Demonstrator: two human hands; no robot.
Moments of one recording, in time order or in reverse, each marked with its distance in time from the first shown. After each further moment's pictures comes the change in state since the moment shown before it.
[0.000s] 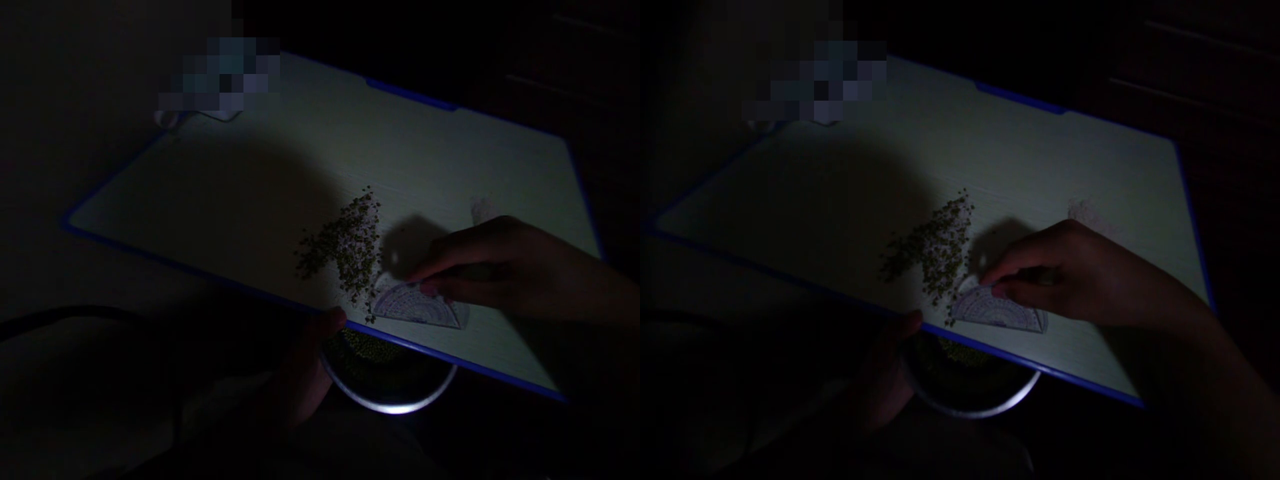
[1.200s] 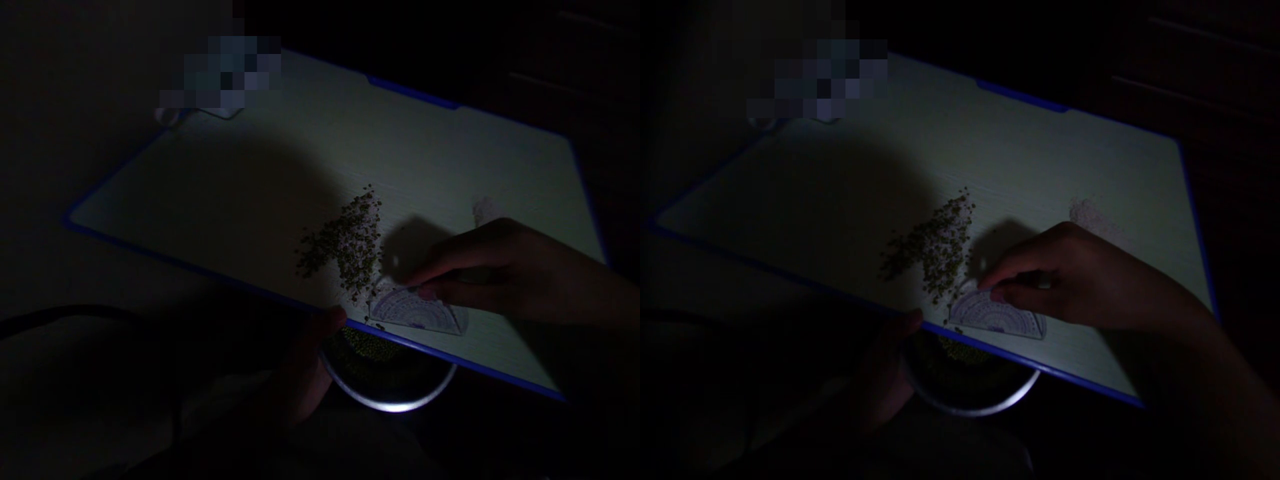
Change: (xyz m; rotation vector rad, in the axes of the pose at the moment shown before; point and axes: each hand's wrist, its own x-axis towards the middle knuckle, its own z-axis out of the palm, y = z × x) left_hand 0.000 -0.001 -0.001 -0.044 -0.032 0.011; right_hand 0.003 -0.005 0.000 0.017 -0.026 -0.016
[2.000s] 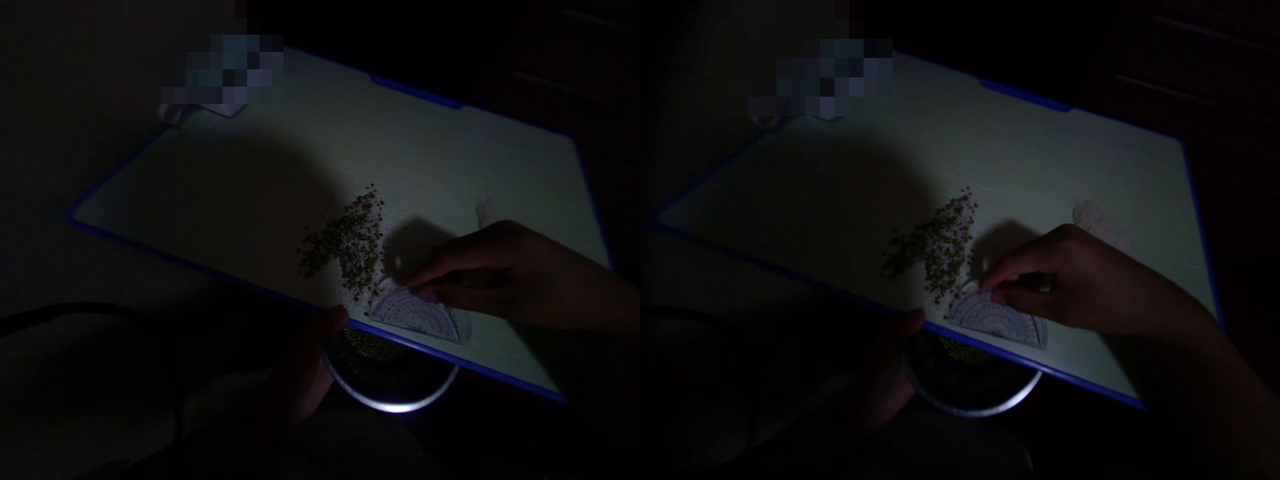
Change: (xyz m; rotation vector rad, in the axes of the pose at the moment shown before) left_hand 0.001 0.001 0.001 0.040 -0.060 0.011; right_hand 0.001 -0.002 0.004 -0.014 0.019 0.049
